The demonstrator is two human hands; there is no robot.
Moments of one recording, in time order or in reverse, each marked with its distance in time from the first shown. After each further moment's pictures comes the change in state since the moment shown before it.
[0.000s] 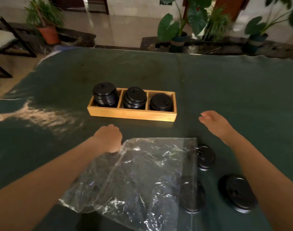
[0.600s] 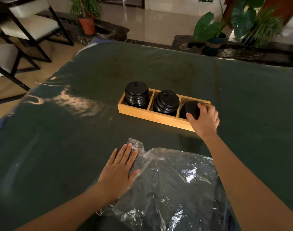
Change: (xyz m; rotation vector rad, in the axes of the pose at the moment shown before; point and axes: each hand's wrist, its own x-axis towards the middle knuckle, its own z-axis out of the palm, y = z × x) left_hand -0.051 0.017 0.114 -0.233 0.225 -0.144; right_hand 0.052 -0.072 0.118 -0.375 0.157 -0.251
